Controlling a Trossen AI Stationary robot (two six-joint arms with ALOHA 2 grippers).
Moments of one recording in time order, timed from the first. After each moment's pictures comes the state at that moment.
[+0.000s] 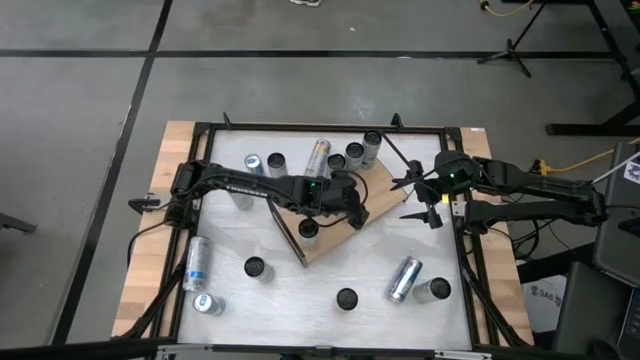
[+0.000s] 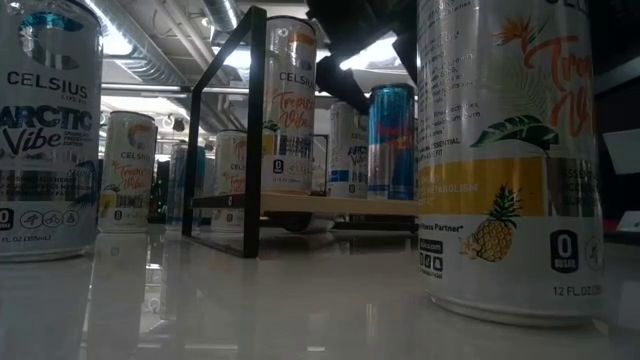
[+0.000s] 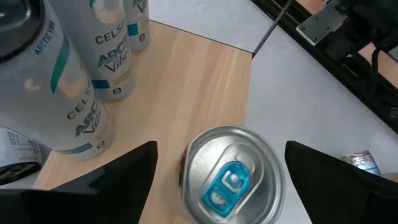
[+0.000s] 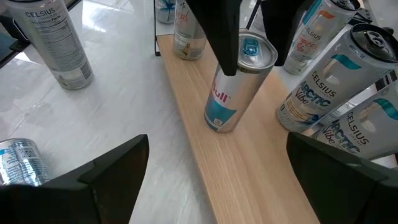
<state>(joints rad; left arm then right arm) -0.07 2.01 1.77 -0.63 -0.45 -0.84 -0.18 0.77 0.76 -0.62 -0.32 -0.42</state>
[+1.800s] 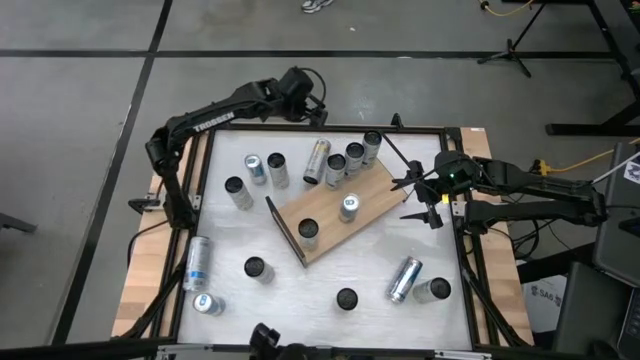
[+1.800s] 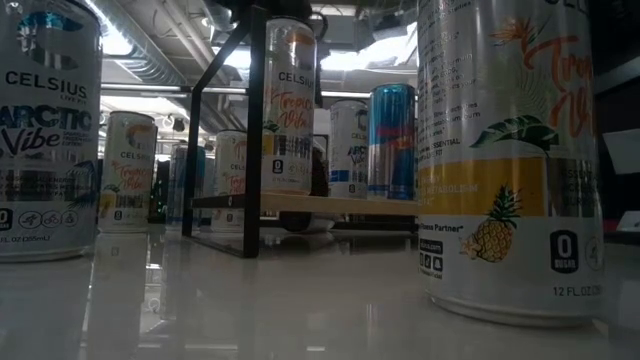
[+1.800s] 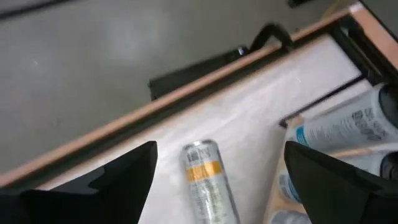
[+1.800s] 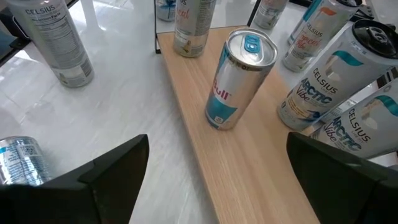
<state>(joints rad) 0.56 1.81 1.77 -0.80 -0.15 -0.49 -0.18 0.77 0.76 -0.63 -0.32 -0.42</state>
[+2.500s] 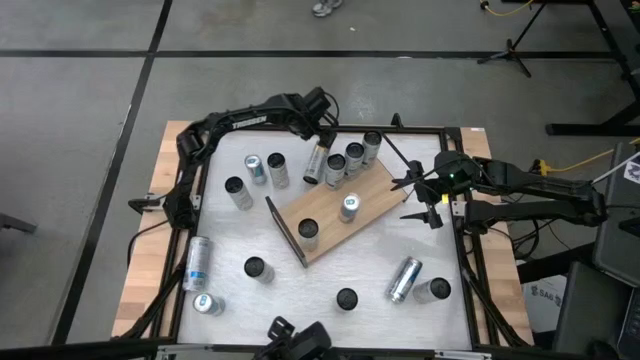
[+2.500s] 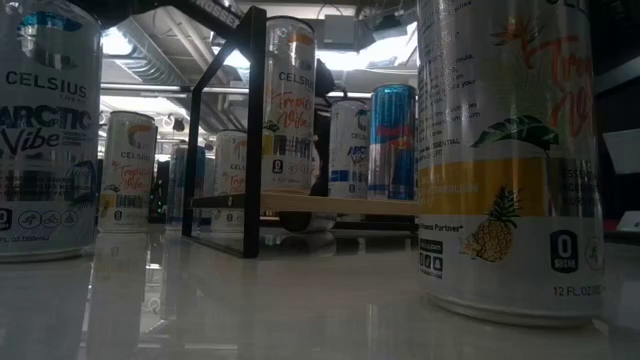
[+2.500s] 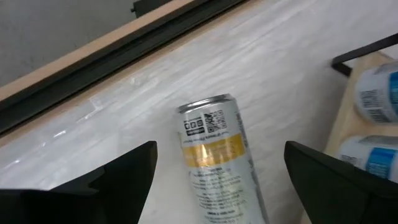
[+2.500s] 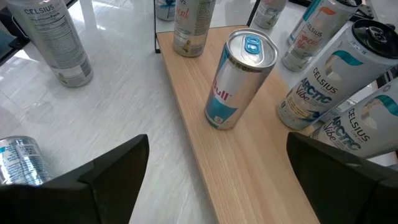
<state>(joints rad) 0.59 2.08 1.77 -0.80 0.00 -0.49 -0.18 0.77 0.76 -0.63 -0.31 -0.42</state>
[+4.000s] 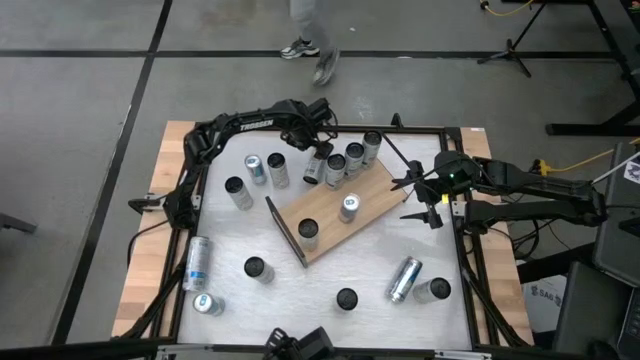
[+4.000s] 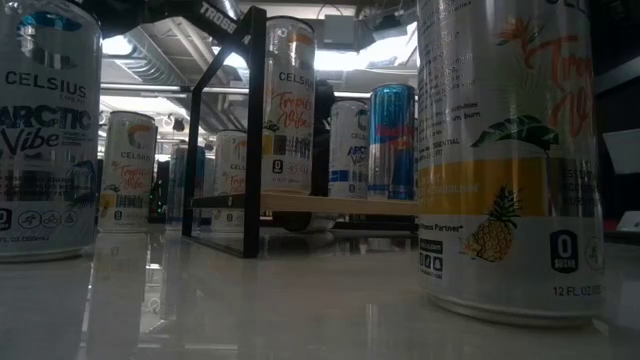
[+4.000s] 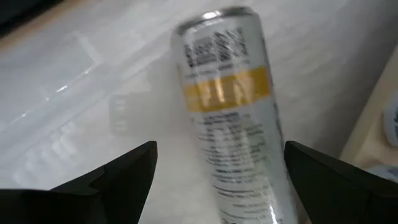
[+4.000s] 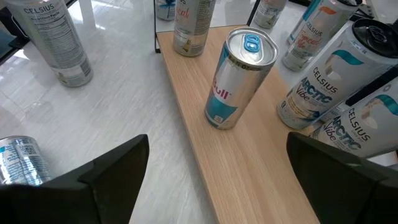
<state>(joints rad) 0.56 2.14 1.77 -0.93 0.07 -0.49 -0.18 0.77 0.76 -0.63 -0.31 -0.42</state>
